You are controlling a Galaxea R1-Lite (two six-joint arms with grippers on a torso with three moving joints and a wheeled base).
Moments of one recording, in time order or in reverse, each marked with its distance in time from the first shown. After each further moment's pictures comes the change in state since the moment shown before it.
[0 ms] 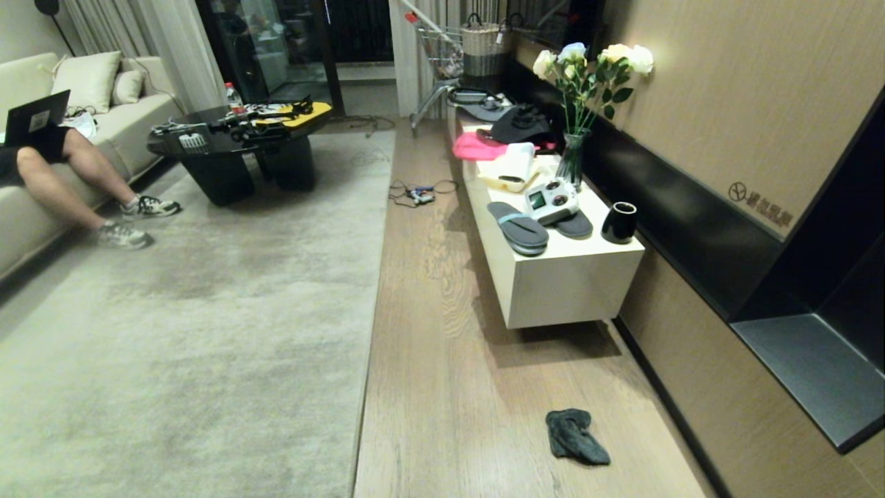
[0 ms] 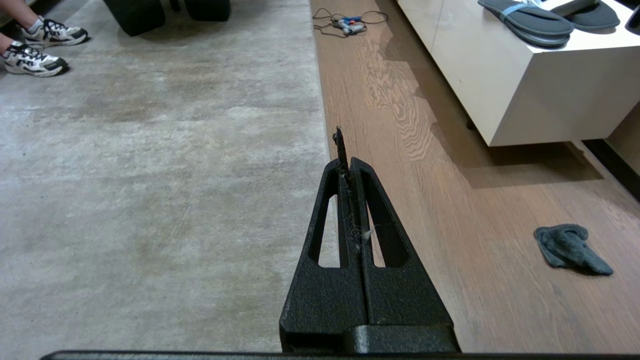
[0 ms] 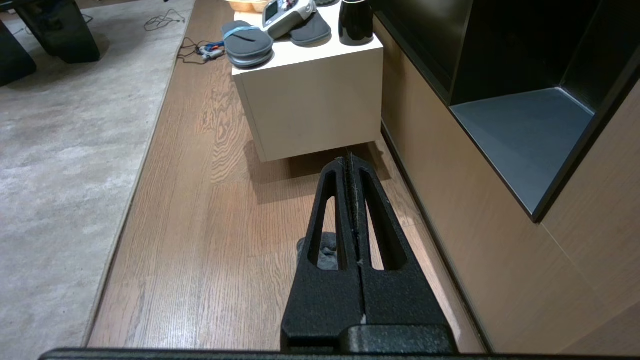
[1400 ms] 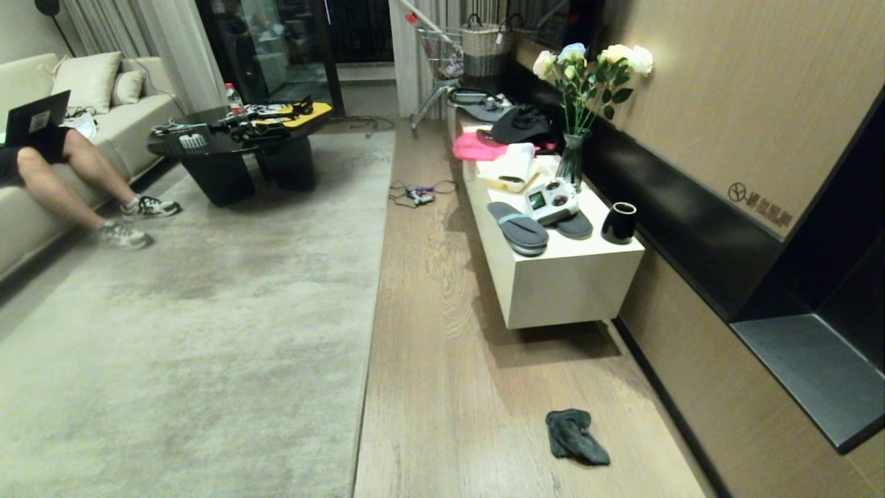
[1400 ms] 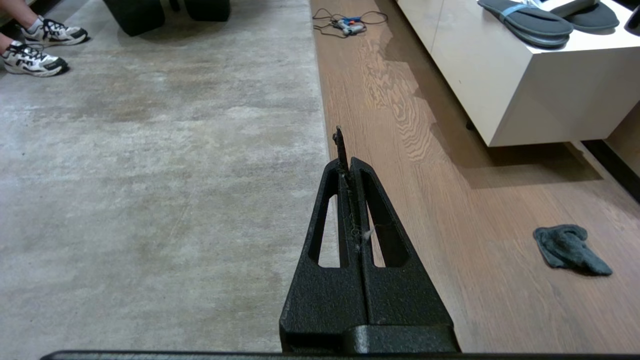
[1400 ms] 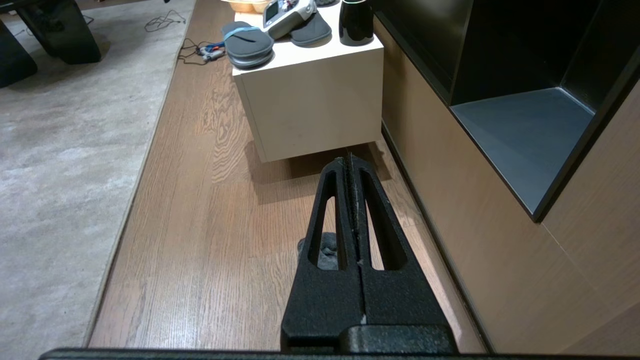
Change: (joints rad) left arm 0.000 0.000 0.000 0.000 0.000 -0.002; right arm 0.000 0.000 0.000 0.000 0.000 0.003
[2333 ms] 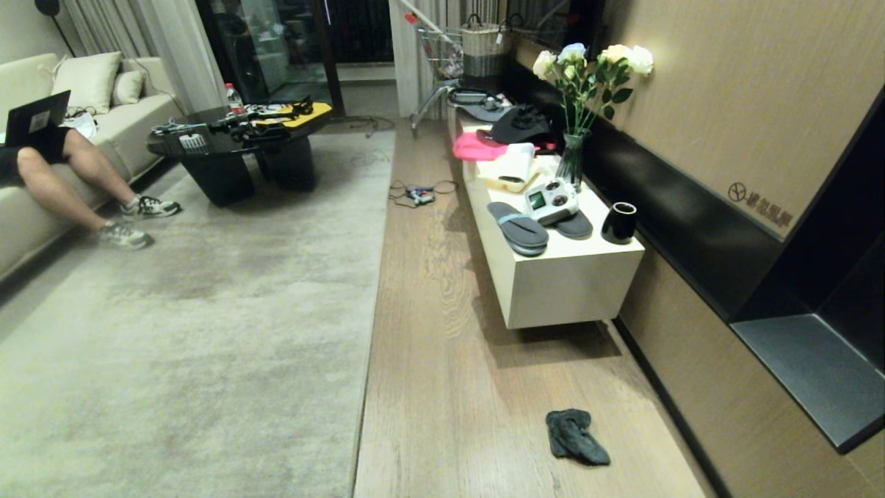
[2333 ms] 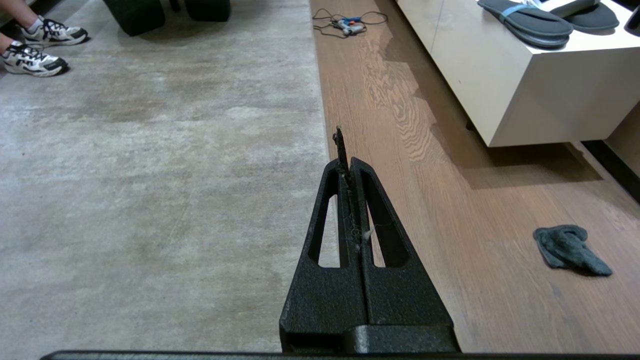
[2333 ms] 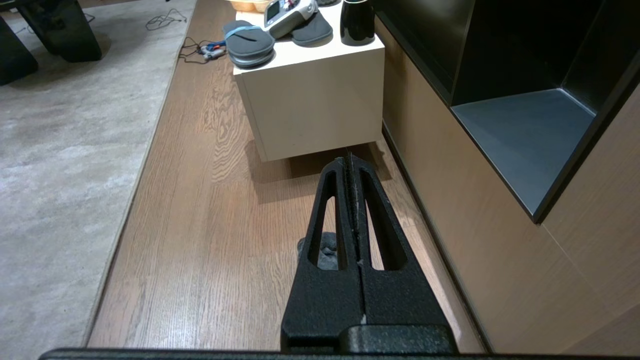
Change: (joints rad) left arm 0.000 0.000 0.000 0.000 0.000 0.000; right arm 0.003 0.000 0.000 0.000 0.002 -0.007
